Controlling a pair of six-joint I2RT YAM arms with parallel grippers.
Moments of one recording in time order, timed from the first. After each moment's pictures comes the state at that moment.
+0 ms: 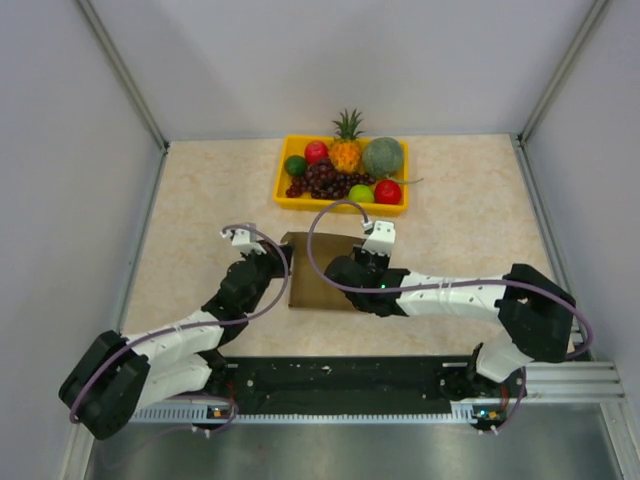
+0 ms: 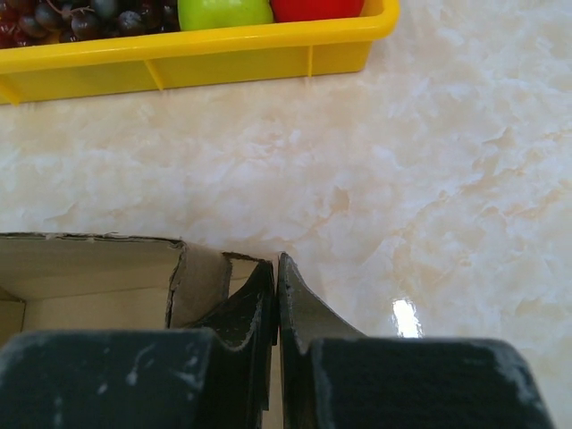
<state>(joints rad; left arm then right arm) -0.64 1.05 0.25 0.68 -0.26 -0.62 1.11 1.54 0.92 -0.25 1.07 0.89</state>
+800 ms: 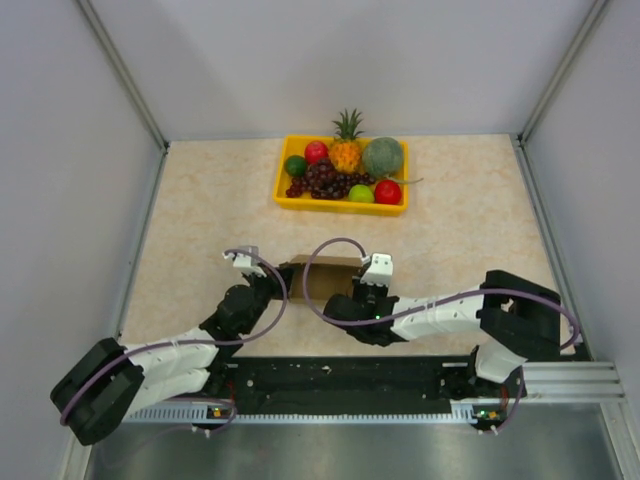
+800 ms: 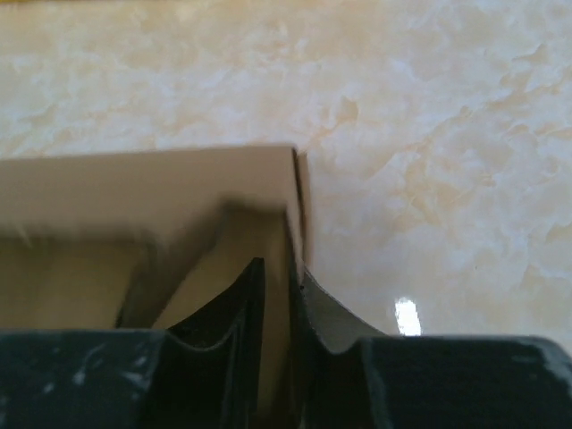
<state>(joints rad) -0.74 0.99 0.06 0.80 -0.30 -0.61 1.27 1.60 0.78 -0.23 1.20 1.11</state>
